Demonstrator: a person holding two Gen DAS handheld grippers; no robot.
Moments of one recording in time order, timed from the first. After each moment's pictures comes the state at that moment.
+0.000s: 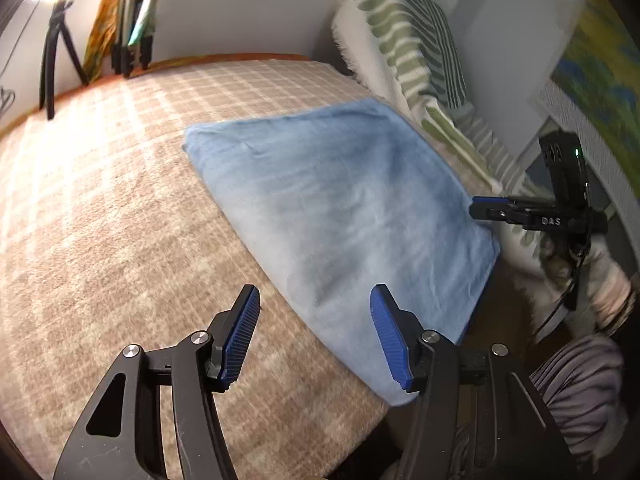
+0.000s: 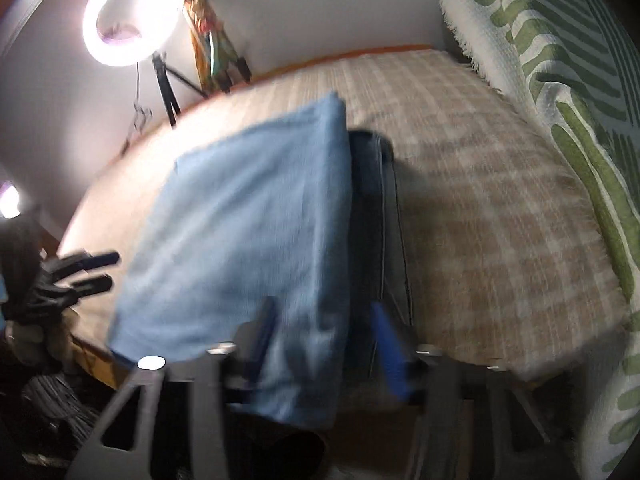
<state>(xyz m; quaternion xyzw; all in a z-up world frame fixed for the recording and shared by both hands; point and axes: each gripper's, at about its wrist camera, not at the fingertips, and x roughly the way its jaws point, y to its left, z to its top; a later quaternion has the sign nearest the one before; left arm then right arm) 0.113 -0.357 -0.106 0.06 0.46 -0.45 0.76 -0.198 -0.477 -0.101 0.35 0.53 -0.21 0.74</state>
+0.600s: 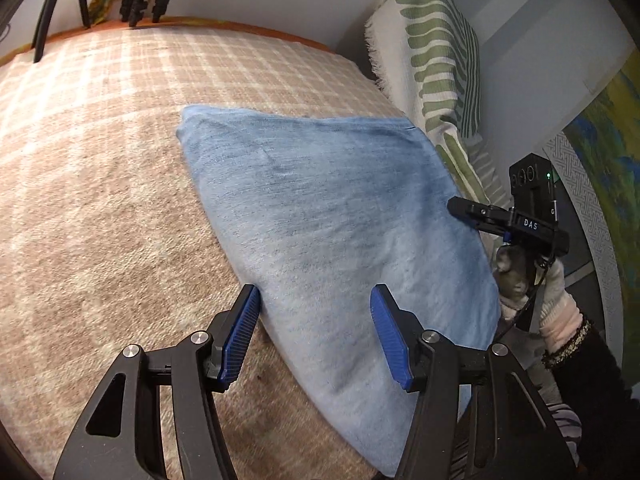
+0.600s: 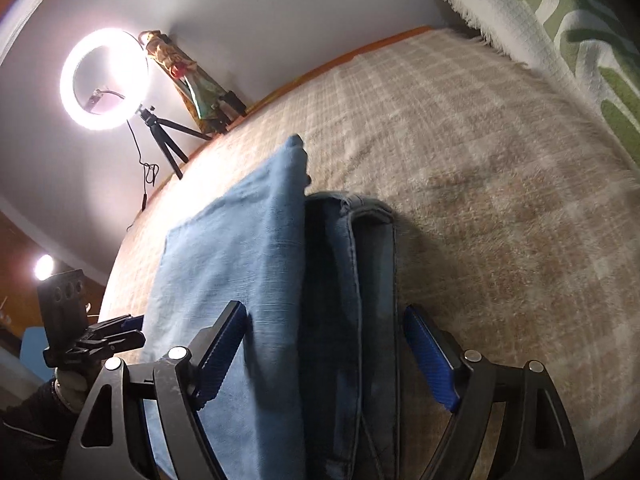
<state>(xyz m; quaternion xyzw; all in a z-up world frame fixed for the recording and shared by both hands) 0.156 -0.381 -0.128 -0.03 0.51 -0.45 0.73 -0.174 -0.547 -0.167 0.46 0.47 -0.17 0.73</state>
